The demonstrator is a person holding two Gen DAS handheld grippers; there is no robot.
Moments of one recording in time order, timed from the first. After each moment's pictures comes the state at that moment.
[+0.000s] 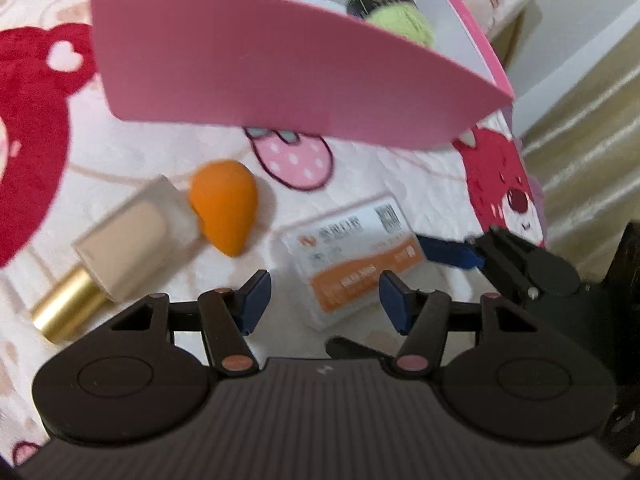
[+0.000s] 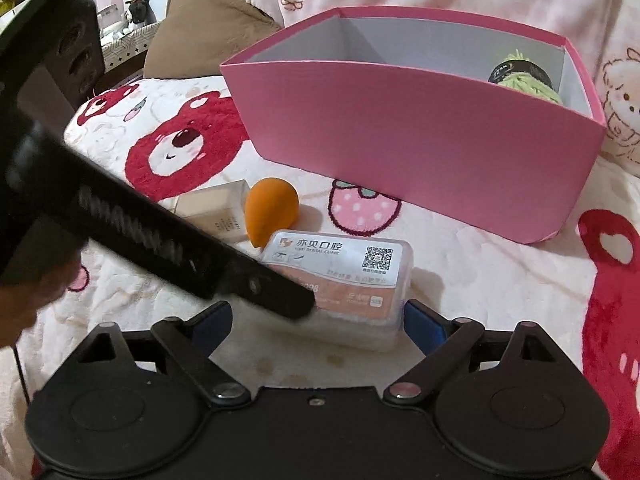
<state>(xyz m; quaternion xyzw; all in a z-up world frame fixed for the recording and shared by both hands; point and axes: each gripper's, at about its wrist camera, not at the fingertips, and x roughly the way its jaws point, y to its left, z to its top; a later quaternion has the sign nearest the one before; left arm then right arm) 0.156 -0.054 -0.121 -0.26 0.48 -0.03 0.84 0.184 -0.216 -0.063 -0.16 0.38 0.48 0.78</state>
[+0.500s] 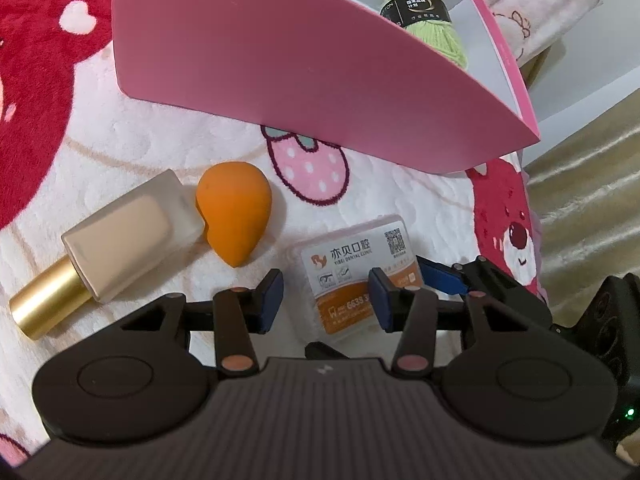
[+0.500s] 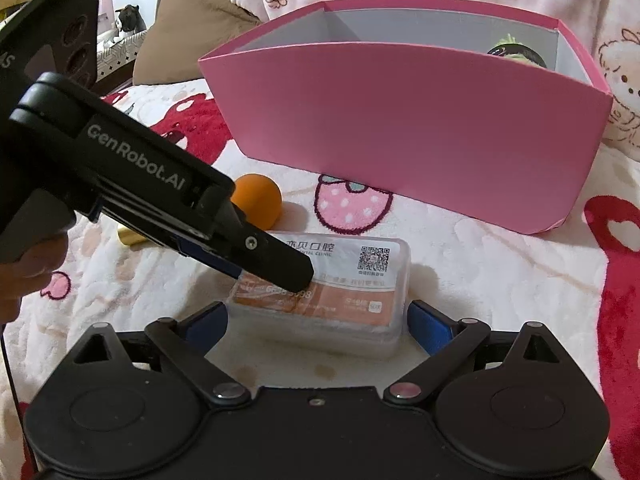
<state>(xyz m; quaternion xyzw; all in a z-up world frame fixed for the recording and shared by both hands) 0.168 -0.047 -0.133 -0.33 0.48 -0.02 0.81 0.193 -0.213 -0.076 -0.15 0.38 0.47 0.78</state>
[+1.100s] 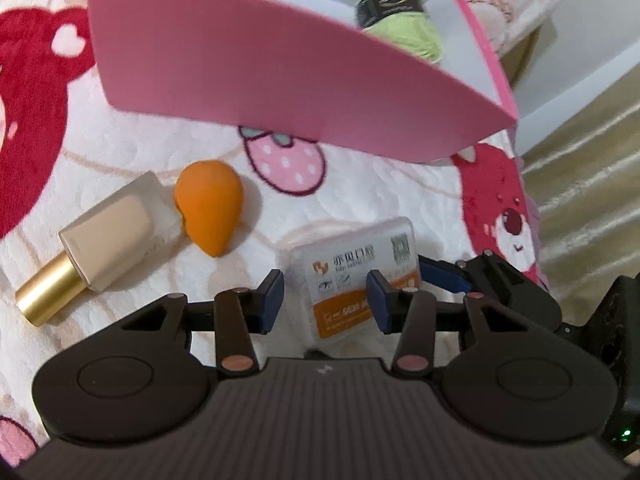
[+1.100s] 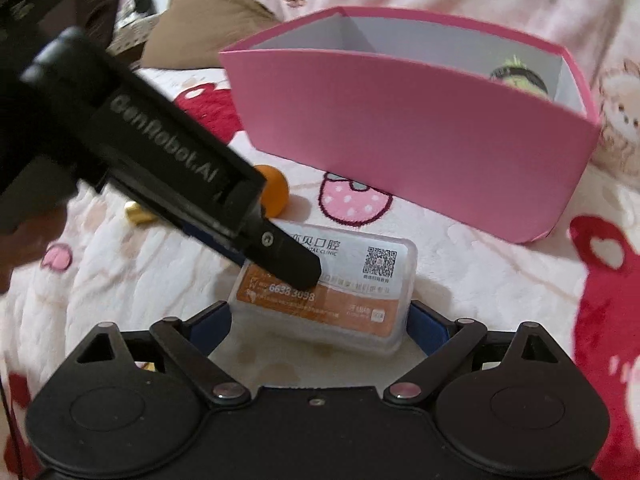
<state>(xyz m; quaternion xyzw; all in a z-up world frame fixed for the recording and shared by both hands) 0.166 -0.062 -0.108 -0.29 0.48 -0.02 0.82 0.174 -0.227 -0.057 -0.18 0.36 0.48 0.78</state>
